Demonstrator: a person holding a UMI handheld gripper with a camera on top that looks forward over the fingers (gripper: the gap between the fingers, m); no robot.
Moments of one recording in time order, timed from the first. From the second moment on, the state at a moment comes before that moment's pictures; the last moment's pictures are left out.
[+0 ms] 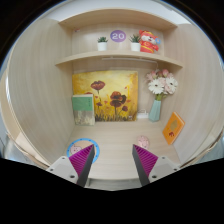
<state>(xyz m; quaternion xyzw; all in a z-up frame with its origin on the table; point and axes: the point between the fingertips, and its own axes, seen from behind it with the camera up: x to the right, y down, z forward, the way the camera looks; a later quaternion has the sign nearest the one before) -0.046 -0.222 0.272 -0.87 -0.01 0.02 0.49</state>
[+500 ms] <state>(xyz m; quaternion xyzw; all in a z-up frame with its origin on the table) 0.087 -0.181 0.057 -0.92 0.01 -0.03 0.39</state>
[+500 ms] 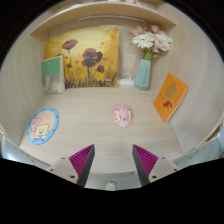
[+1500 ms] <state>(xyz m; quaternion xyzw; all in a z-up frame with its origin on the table) 0.125 0.003 -0.016 -0.94 0.02 -0.01 0.34</state>
